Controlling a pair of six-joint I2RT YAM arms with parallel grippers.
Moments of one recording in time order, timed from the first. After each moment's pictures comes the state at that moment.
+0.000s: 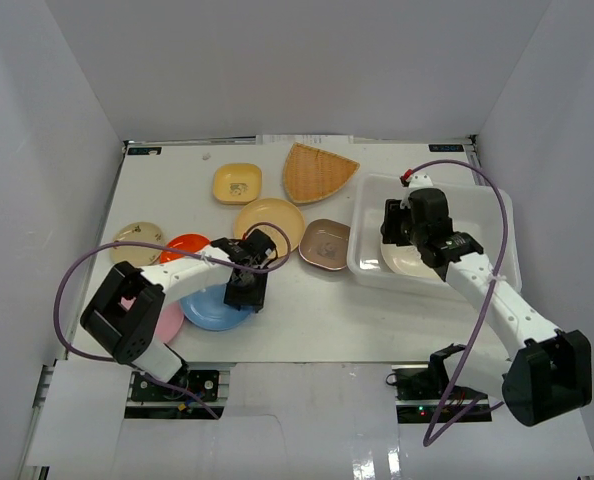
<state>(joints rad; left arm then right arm) -0.68 1.53 0.89 -0.75 -0.09 -0.52 0.36 1.19 0.86 -0.33 0.10 0.18</state>
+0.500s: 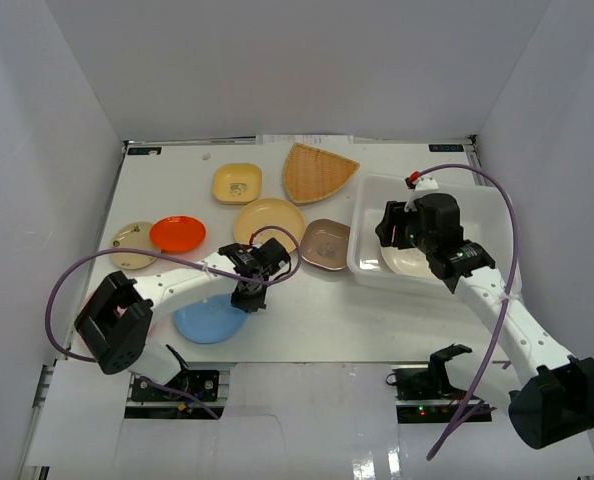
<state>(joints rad) -0.83 1.49 0.92 -0.84 -0.22 -0.61 0.36 1.05 0.83 -0.31 -0.03 0.20</state>
